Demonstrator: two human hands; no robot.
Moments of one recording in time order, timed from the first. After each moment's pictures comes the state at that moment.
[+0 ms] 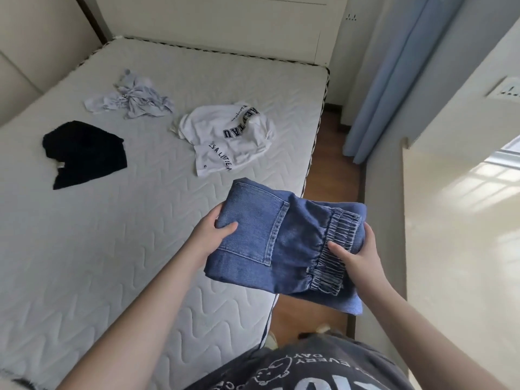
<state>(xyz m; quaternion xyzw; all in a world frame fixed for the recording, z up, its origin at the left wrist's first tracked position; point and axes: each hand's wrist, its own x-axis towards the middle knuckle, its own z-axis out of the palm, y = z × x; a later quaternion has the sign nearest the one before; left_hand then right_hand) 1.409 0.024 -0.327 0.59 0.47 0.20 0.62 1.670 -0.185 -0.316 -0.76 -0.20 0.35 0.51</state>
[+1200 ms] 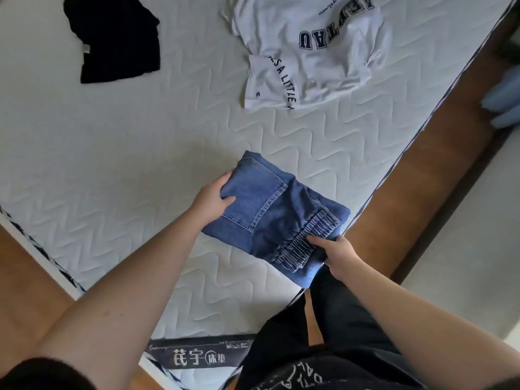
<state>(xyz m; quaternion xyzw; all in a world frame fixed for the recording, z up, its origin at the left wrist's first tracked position) 1.381 0.189 -0.489 0.62 0.66 0.03 0.42 1.668 0.044 -0.540 -0.68 0.02 0.67 0.28</state>
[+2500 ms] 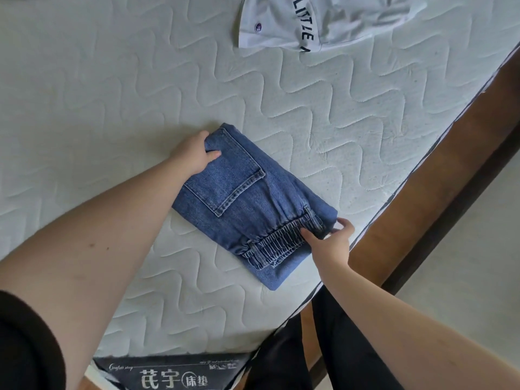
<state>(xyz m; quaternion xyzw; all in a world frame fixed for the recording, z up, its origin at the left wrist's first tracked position) 1.341 0.265 -0.651 0.63 0.69 -0.13 0.34 1.612 0.039 -0.648 -0.82 -0.10 0.51 0.23</state>
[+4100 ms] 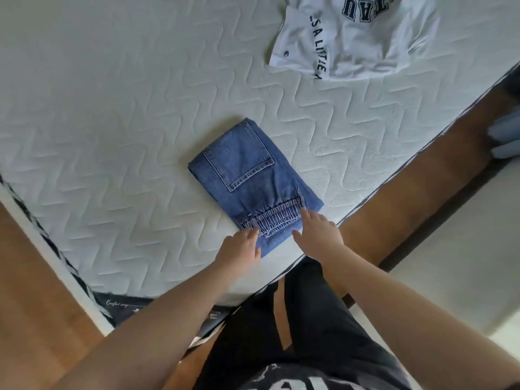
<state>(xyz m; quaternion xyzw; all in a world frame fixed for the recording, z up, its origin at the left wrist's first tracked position) 1.427 -0.022 -0.579 0.71 0.59 -0.24 0.31 1.631 0.030 -0.551 -0.60 -0.68 0.34 -0.24</state>
